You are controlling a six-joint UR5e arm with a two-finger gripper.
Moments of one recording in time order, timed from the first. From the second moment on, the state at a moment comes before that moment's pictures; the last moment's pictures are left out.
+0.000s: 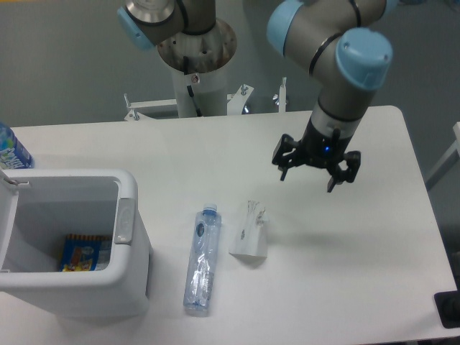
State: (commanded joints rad) arm 2.62 -1.90 -1.56 -1.27 1.36 0.84
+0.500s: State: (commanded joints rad) arm 2.59 -1.94 -1.71 -0.95 1.37 0.80
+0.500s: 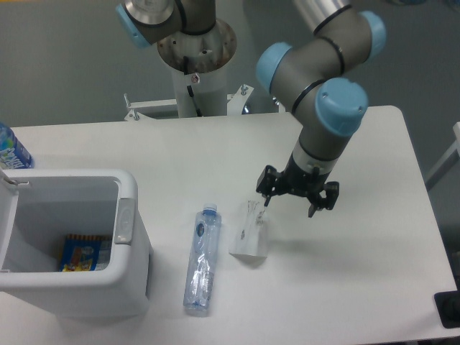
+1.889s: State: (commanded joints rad) arm 2.53 -1.98 -1.74 -0.93 1.43 0.73
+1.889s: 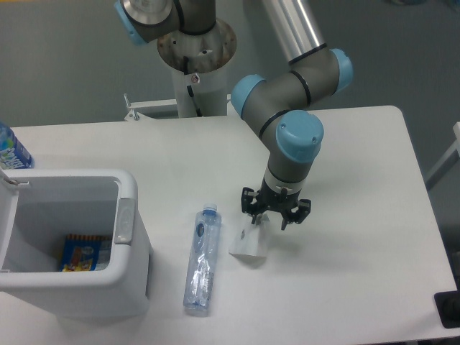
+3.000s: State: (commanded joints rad) arm 2.59 -1.98 -1.39 -0.93 1.14 0.51
